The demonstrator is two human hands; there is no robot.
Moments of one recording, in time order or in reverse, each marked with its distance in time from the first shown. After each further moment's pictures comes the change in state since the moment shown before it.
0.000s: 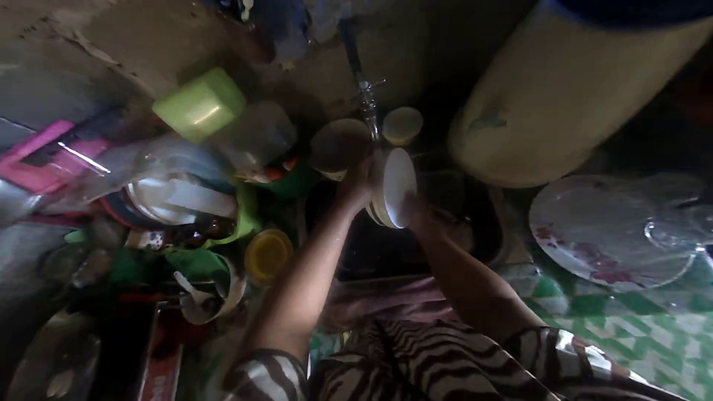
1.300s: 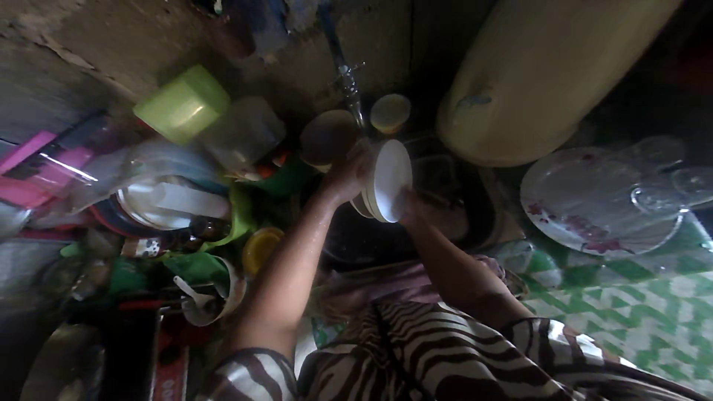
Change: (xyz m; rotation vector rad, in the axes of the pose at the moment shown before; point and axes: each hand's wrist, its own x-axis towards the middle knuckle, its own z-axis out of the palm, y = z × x) left_hand -0.002 -0.009 -0.012 0.320 -0.202 0.142; right_hand -0.025 0.012 0.006 0.276 0.064 0.025
